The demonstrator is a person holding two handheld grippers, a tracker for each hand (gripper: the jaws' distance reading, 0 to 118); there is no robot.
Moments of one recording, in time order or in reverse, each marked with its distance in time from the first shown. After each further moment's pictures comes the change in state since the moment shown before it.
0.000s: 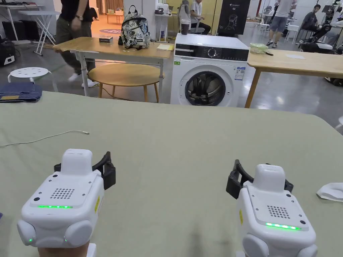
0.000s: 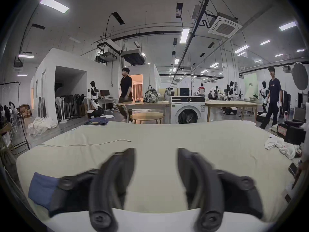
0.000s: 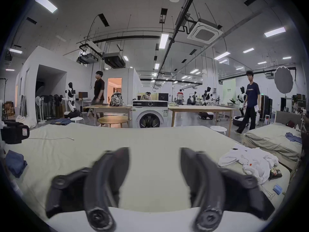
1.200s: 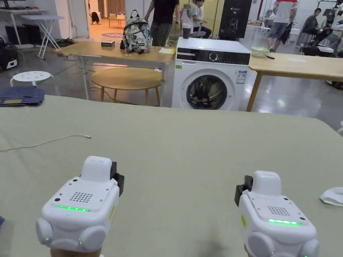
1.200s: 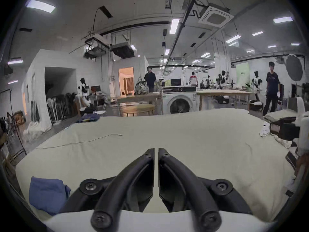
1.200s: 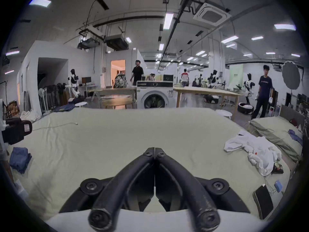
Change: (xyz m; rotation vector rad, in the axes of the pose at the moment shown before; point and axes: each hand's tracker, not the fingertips) left arm 0.023 -0.003 -0.006 -0.074 -0.078 -0.065; right arm 0.007 -0.002 -0.014 -0.165 0.040 0.000
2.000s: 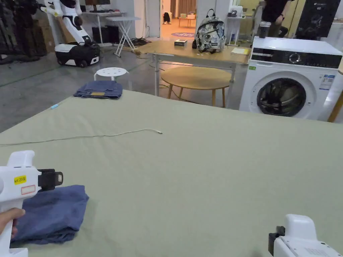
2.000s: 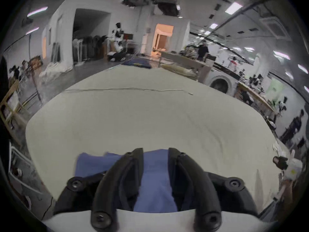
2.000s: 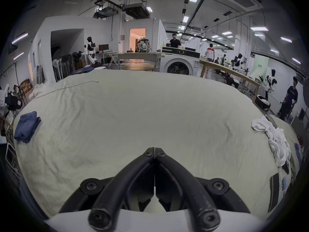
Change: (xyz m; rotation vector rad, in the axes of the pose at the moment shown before) left arm -0.348 -0.050 0.023 -0.411 0.142 0.333; right arm -0.090 -0.045 -0.005 -0.336 0.160 0.132
